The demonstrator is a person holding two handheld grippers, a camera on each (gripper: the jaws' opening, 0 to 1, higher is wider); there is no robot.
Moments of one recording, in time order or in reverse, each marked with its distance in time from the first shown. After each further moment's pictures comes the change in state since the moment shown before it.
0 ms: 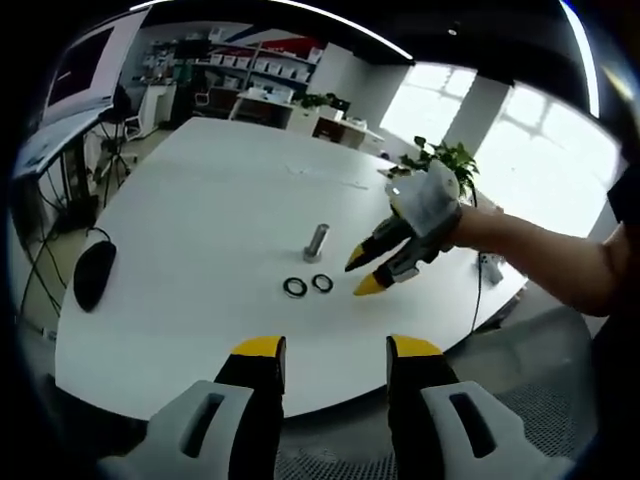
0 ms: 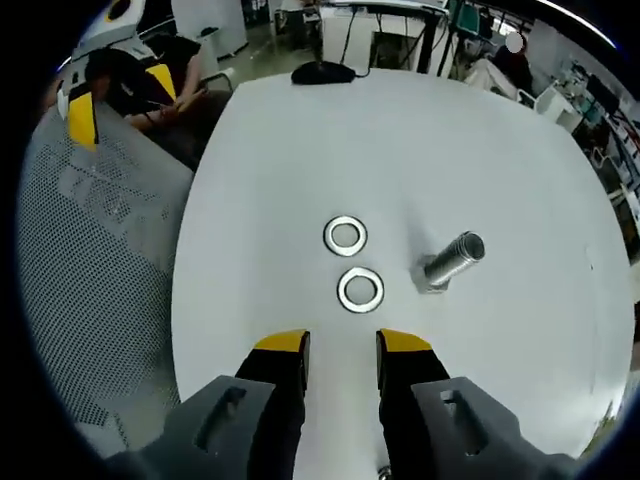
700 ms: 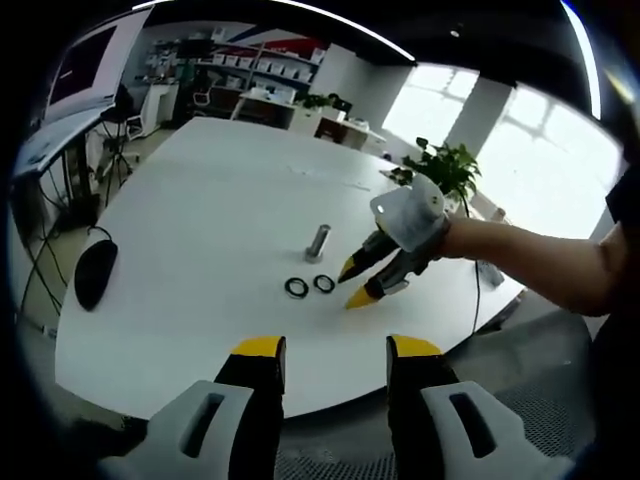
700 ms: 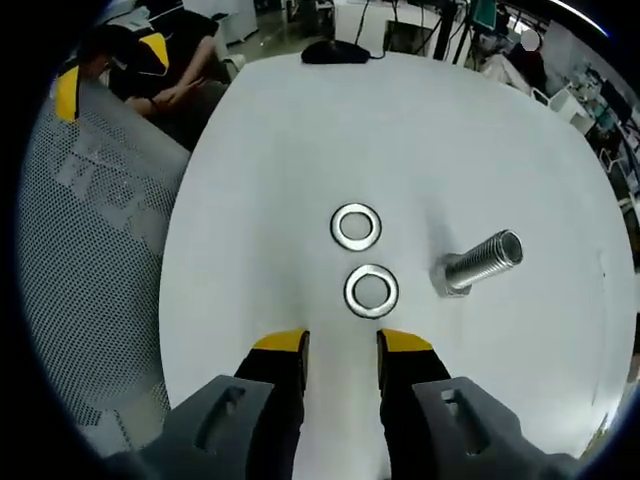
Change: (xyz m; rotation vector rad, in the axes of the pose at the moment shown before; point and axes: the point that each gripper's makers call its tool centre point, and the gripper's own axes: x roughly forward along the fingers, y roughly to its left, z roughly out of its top) left arm 0.000 0.000 0.000 -0.004 -0.001 0.006; right arm 0.013 0.009 -0.002 -0.021 0.032 0.019
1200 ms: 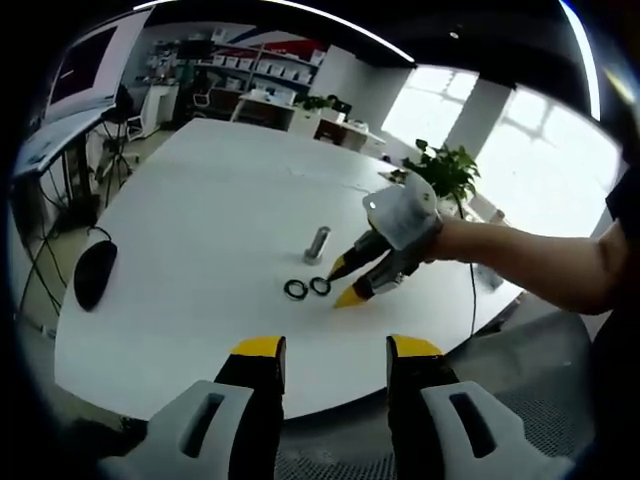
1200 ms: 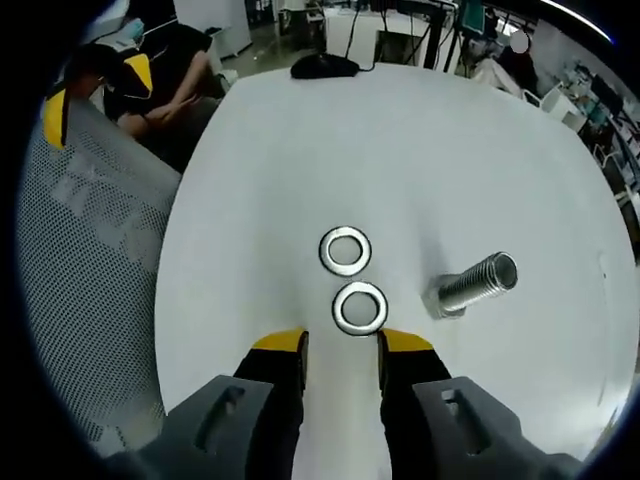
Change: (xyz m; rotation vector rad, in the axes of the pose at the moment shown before) left arm 0.000 0.000 0.002 -0.006 -0.012 -0.004; right arm 0.006 -0.010 0.020 0.028 -0.066 -0.011
